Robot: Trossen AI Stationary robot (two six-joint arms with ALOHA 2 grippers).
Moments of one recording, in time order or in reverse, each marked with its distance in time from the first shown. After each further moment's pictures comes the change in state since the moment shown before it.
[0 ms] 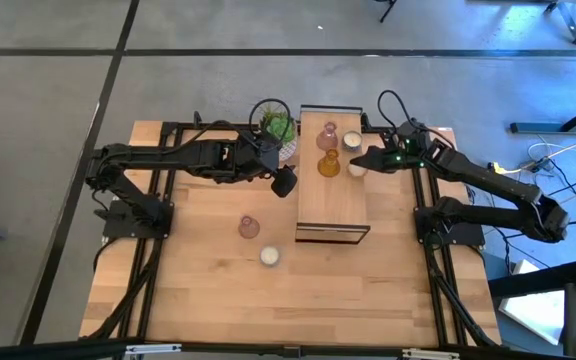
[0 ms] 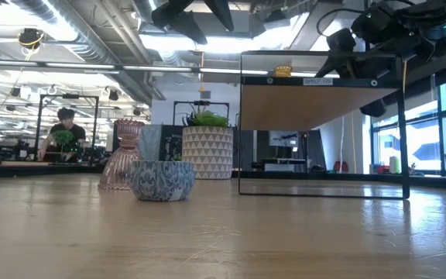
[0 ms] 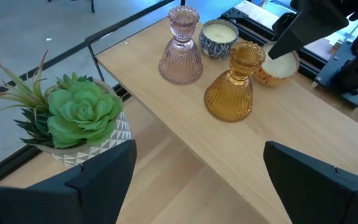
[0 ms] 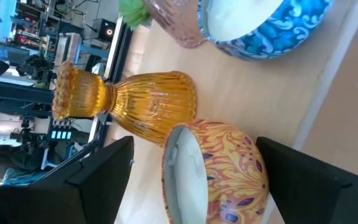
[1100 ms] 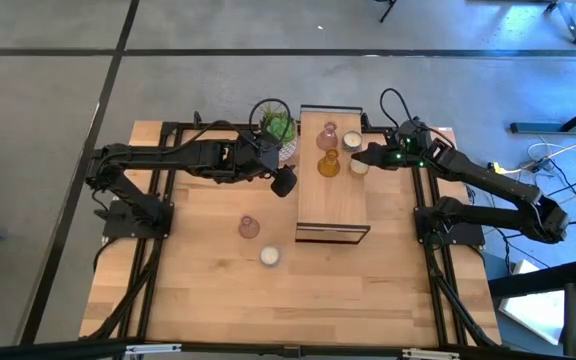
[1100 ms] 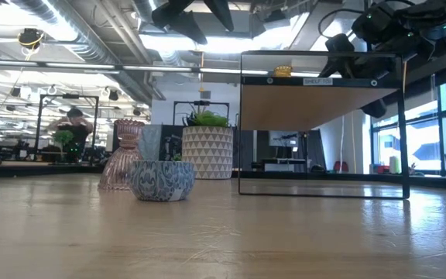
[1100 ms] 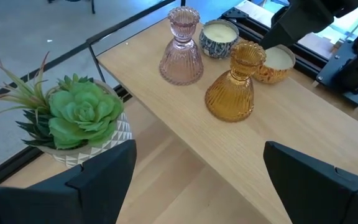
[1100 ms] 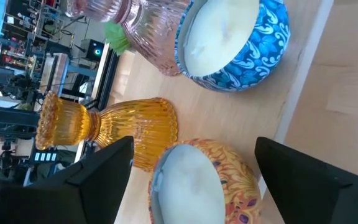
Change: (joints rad) left arm 0.002 0.000 0.000 0.000 -0.001 0.009; right arm -0.013 0.000 0.001 0.005 0.091 -0.003
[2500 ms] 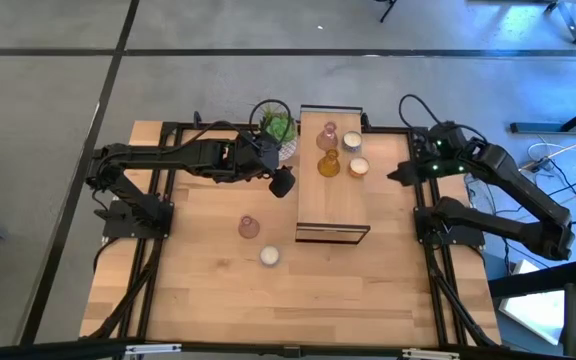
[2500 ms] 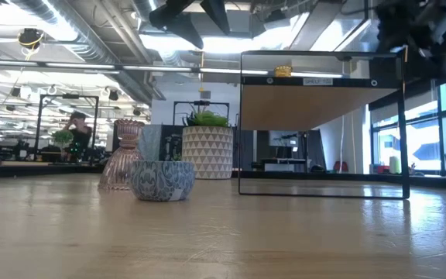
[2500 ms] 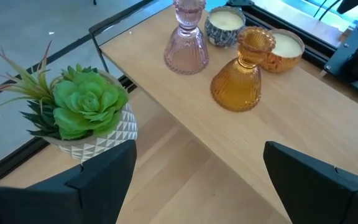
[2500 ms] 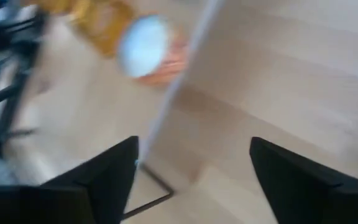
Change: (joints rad) left arm 0.003 0.000 0.000 -0.043 0.013 -0.010; right arm -0.002 -0.223 0.291 -0.842 0.051 -0.316
